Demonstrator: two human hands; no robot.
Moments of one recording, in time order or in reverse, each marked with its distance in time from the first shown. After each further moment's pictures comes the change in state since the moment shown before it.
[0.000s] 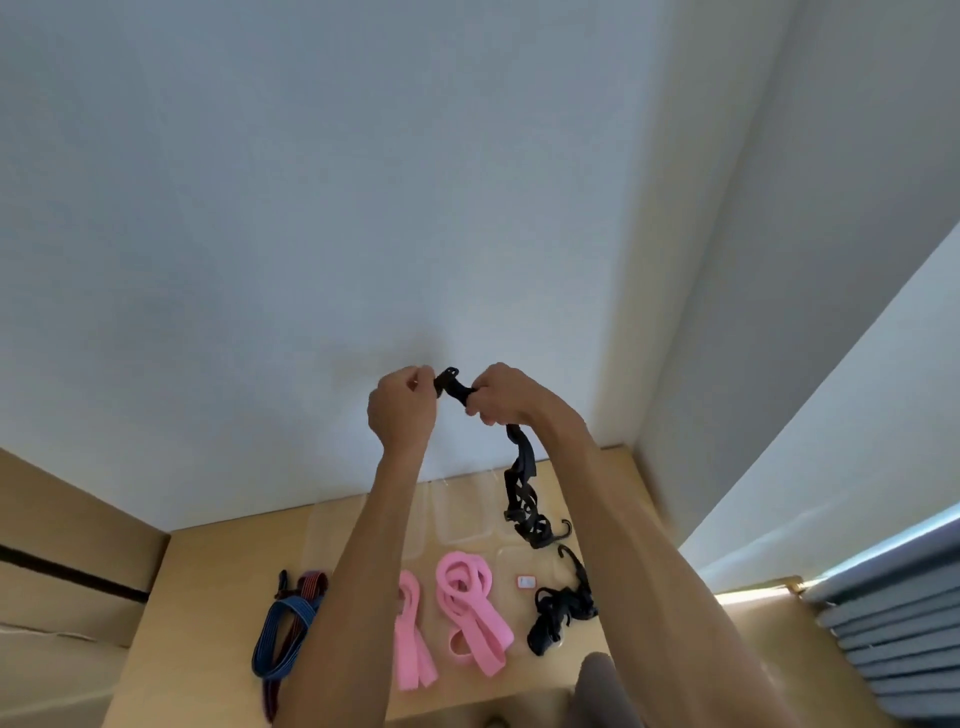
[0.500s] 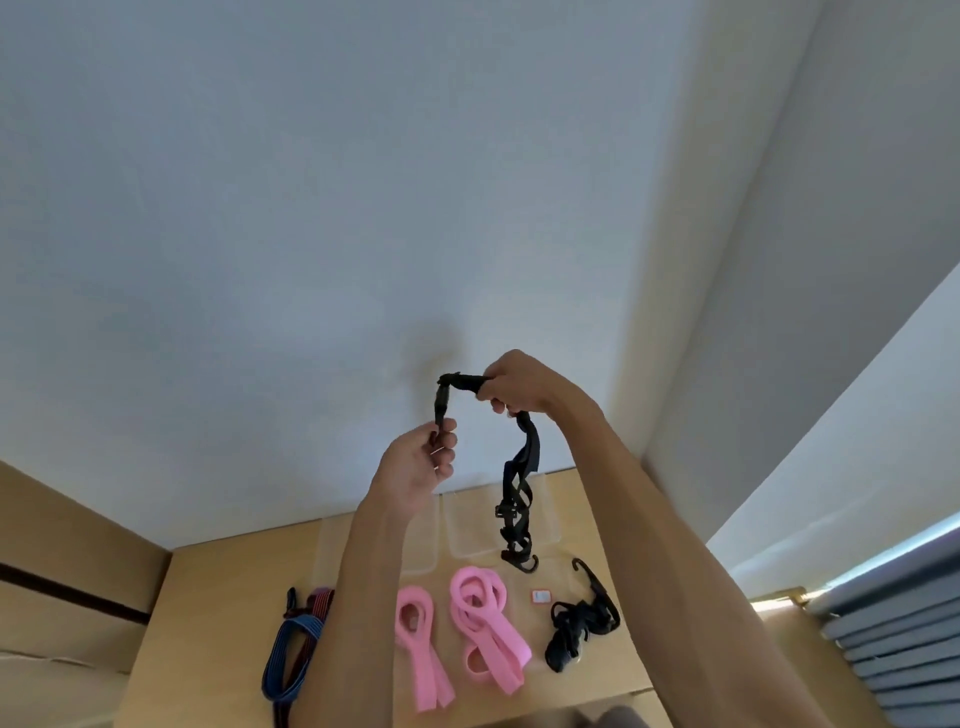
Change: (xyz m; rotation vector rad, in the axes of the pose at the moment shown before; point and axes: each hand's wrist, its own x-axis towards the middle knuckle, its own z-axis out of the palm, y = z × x) left_hand -0.008 -0.059 -0.038 -0.970 -0.722 -0.523; right_hand 0.012 -0.028 -0.008 -0.016 0.063 -0.042
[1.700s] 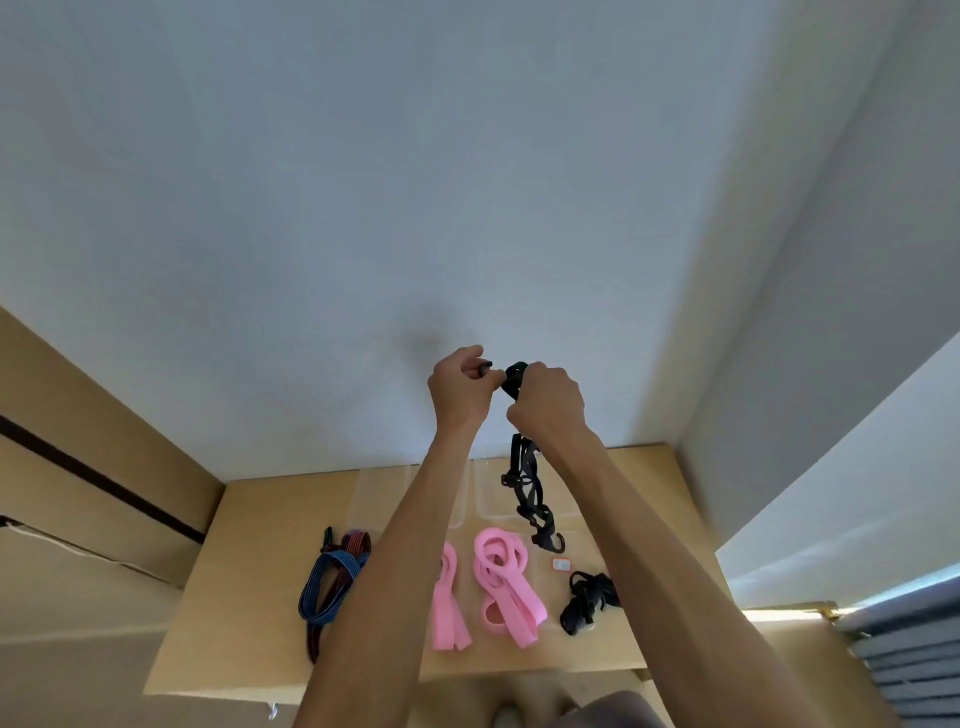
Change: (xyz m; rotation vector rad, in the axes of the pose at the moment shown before) left_hand -0.012 0.009 0.046 0.611 0.472 0.521; right_hand -0.053 -0.009 0.075 -0.298 0.324 0.099
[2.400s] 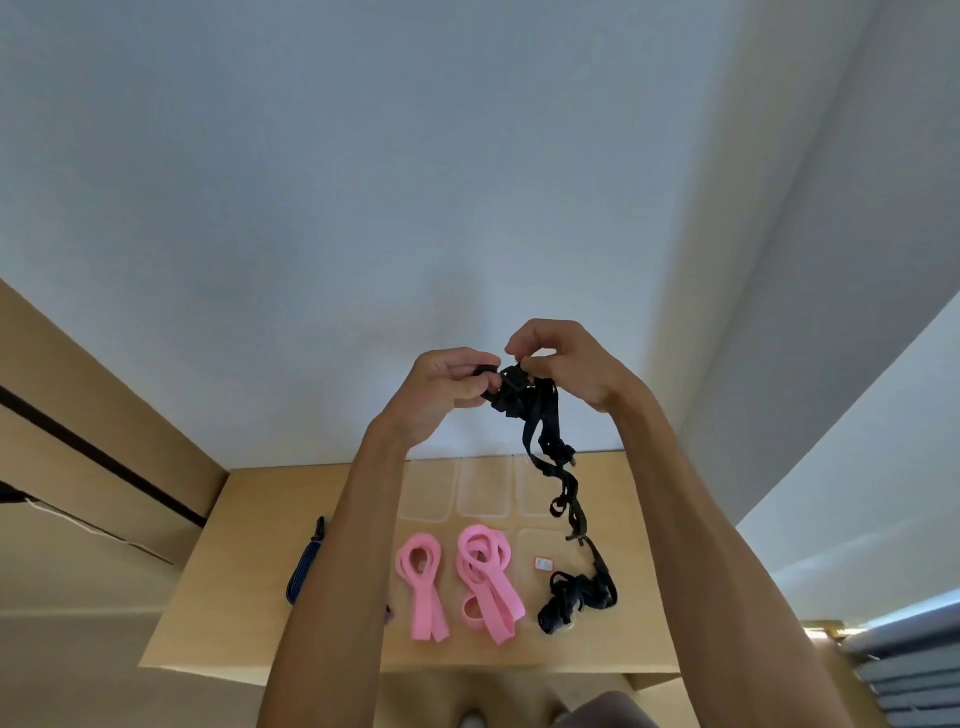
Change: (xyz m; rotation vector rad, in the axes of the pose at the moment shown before) left_hand -0.024 0.031 -0.029 -0.242 -0.602 0.023; right_hand 0.015 0.059 -0.079 0.720 -0.291 -0.400
